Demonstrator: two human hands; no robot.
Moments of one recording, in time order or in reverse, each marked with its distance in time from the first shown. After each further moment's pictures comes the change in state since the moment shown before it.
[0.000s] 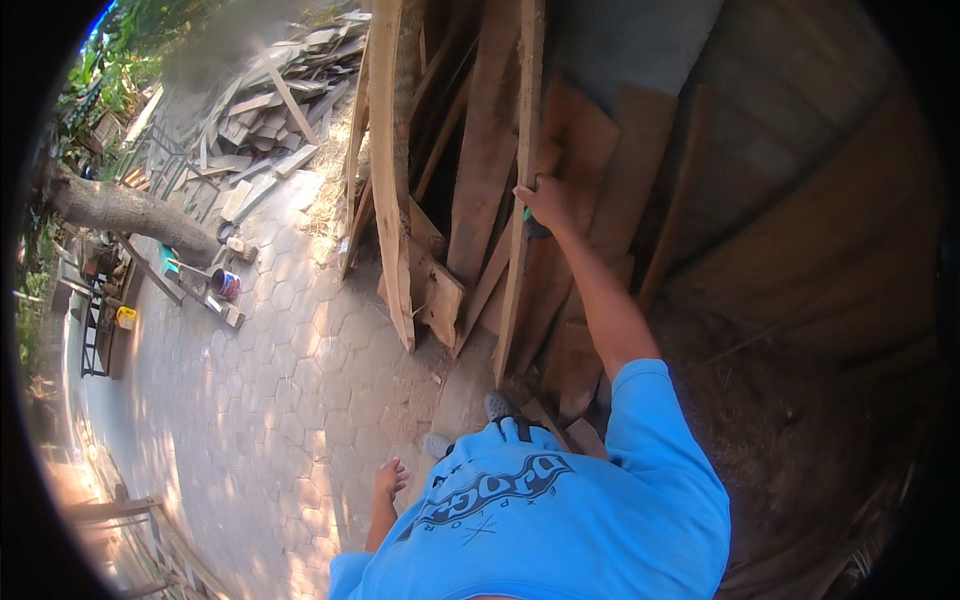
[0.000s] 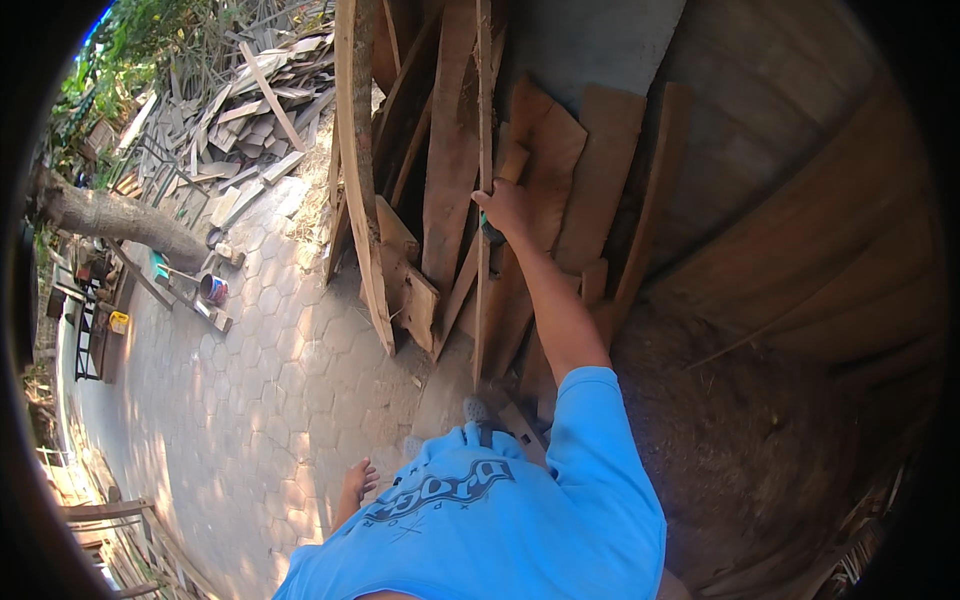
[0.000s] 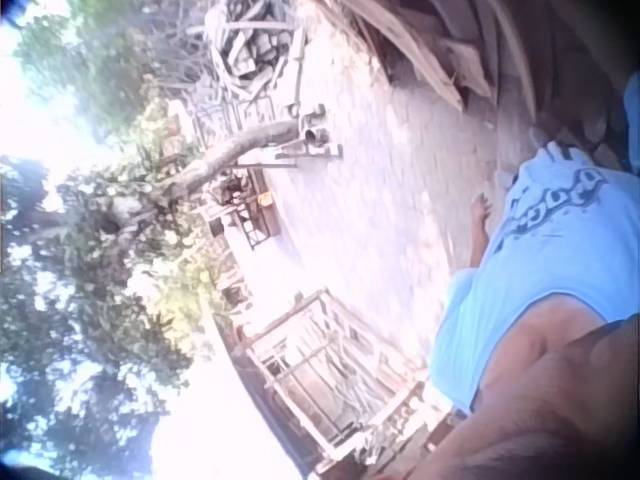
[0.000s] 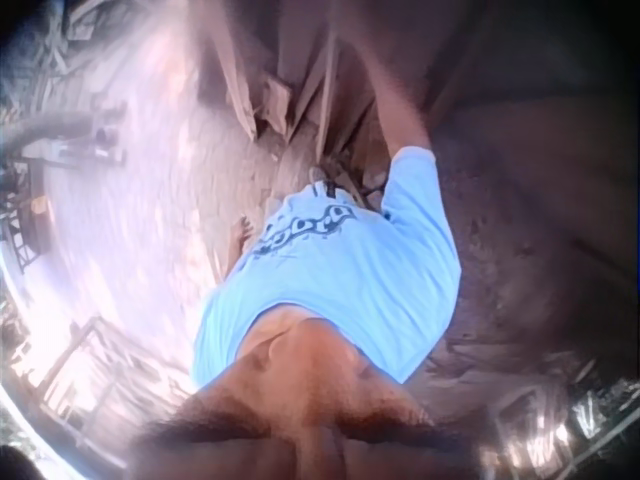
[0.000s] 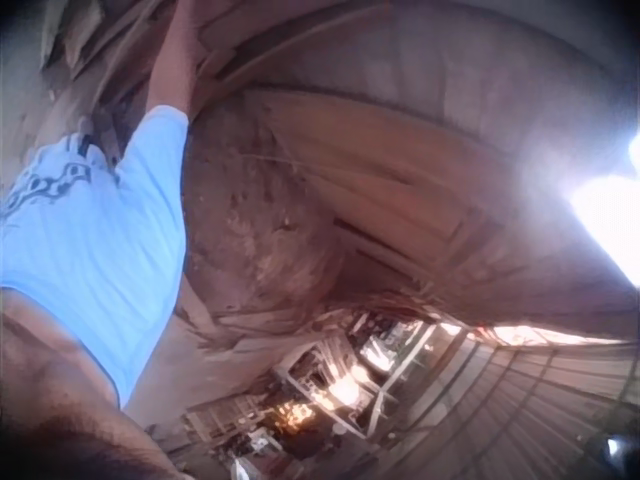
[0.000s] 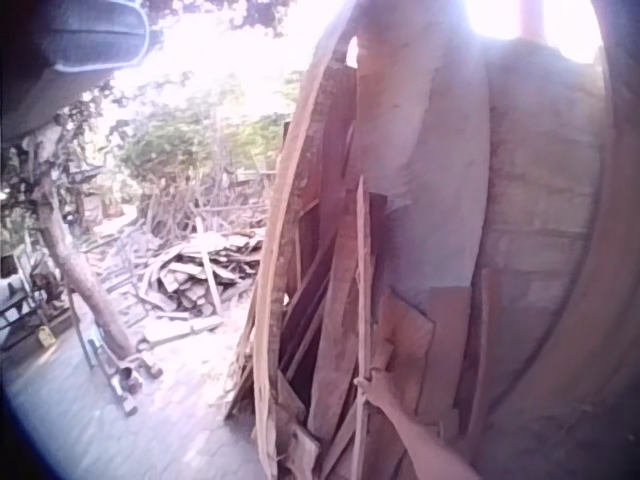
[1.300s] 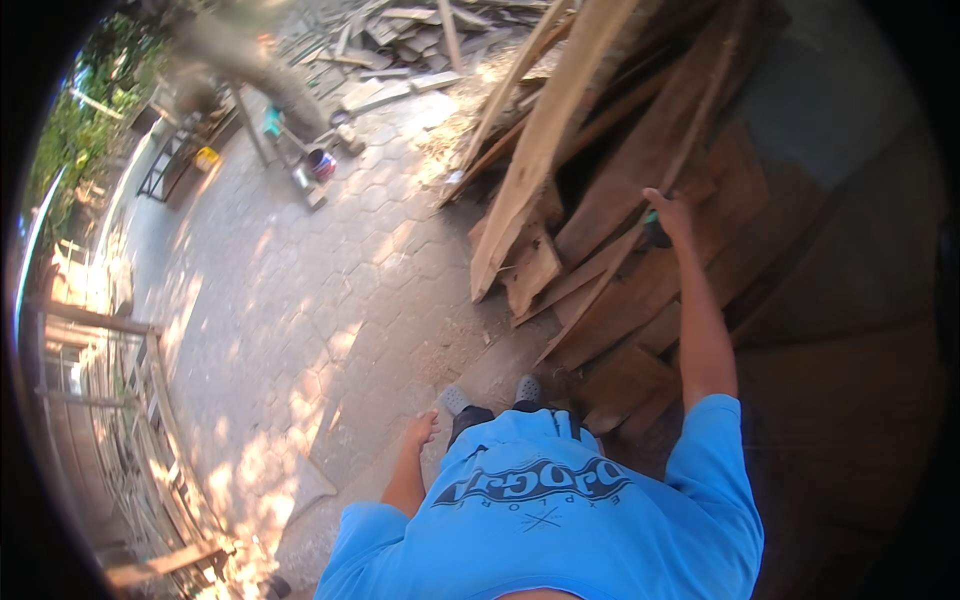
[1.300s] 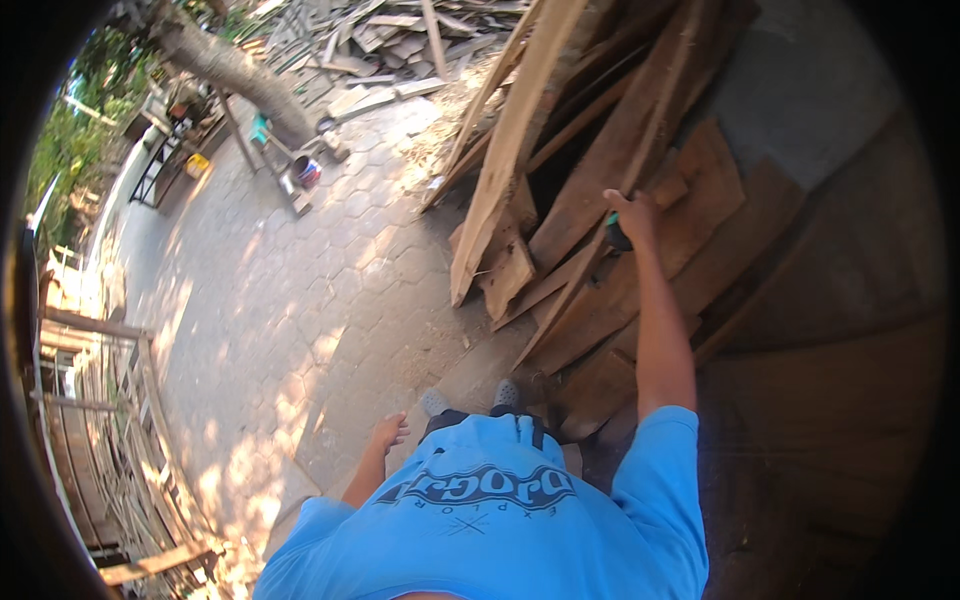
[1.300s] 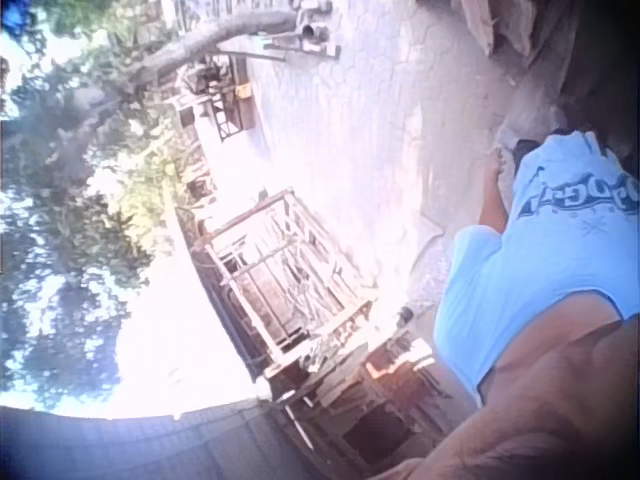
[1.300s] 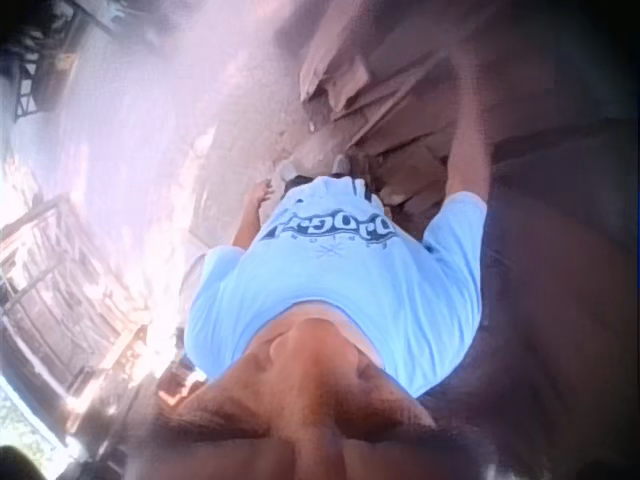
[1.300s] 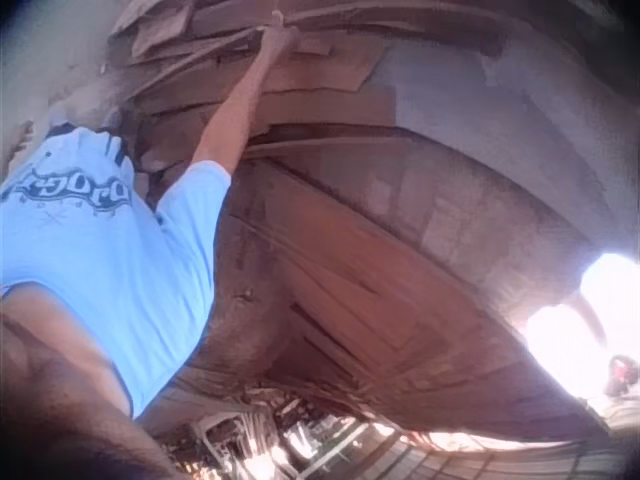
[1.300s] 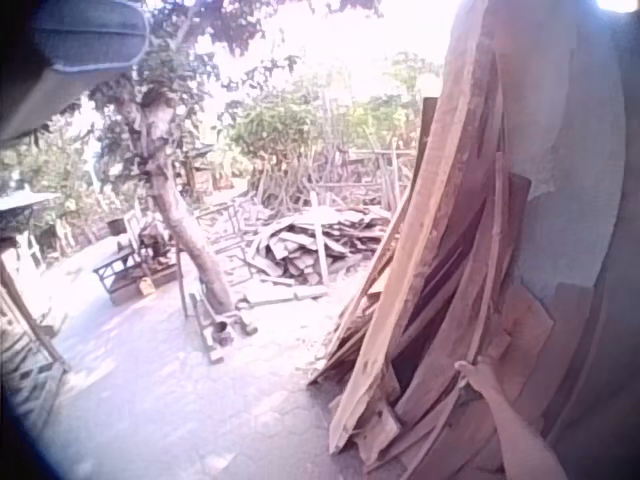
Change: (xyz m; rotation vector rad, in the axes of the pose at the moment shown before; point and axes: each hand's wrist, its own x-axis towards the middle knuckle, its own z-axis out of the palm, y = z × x) left_hand -0.021 -0.037 0.035 -0.122 0.066 -0.010; right_hand 0.024 -0.007 0.042 0.107 -0.077 -0.125
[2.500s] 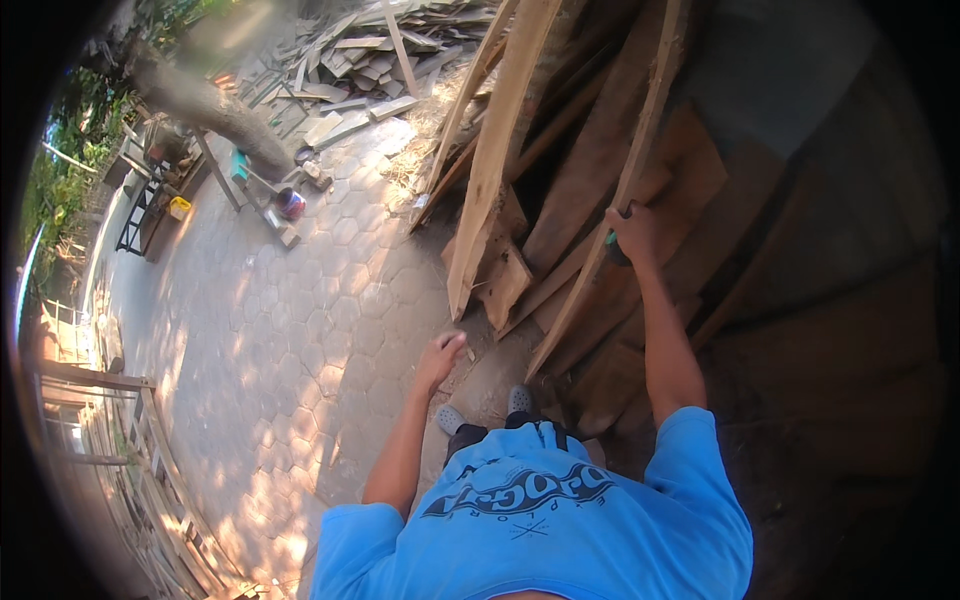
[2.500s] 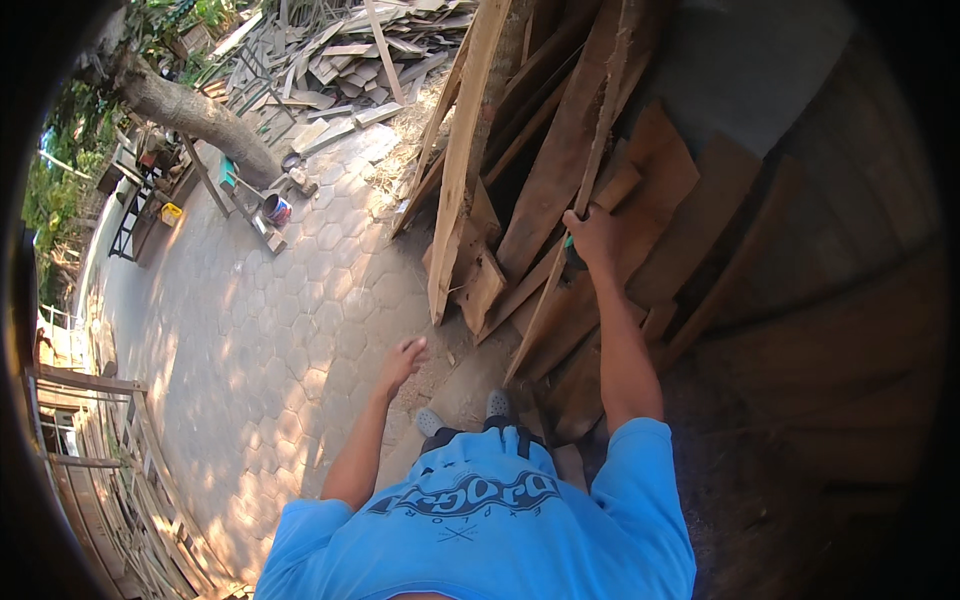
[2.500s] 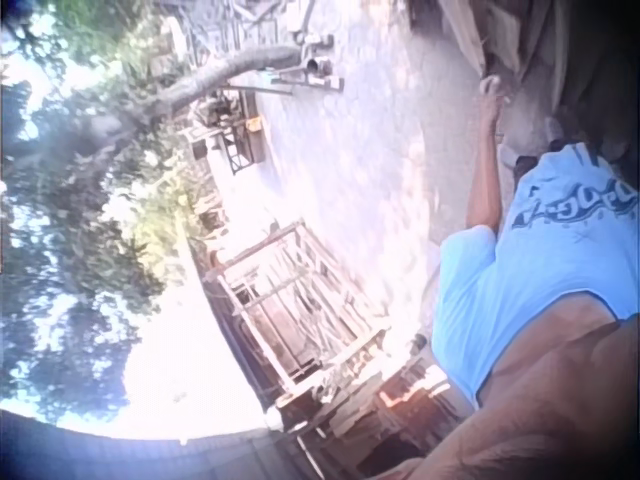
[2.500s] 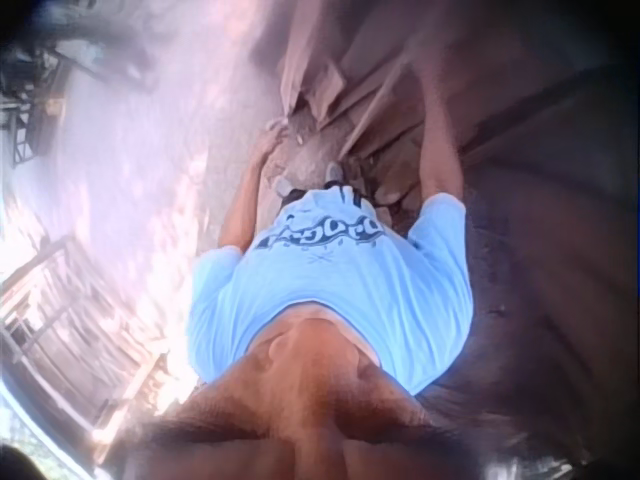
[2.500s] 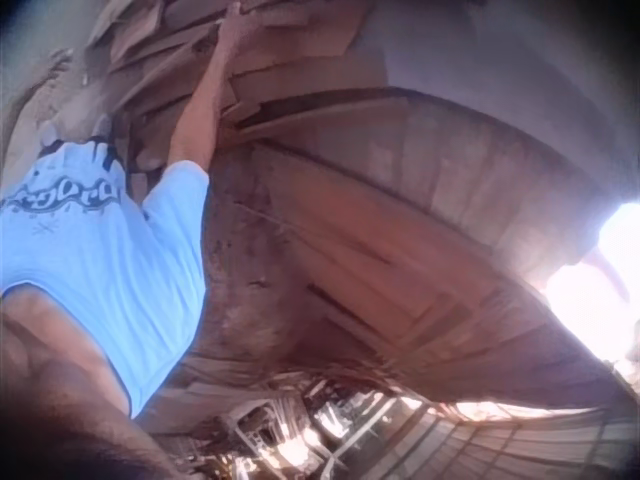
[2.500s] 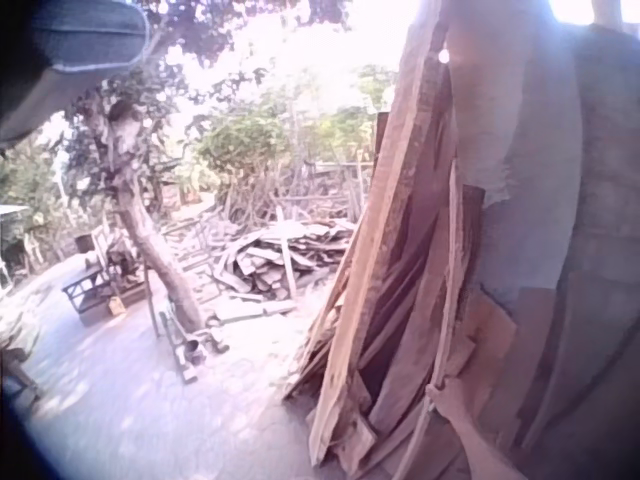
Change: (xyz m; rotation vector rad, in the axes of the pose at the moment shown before) left_hand -0.067 0.248 0.083 0.110 -0.159 0.615; right_hand -0.061 -0.037 -0.030 -0.048 0.059 0.036
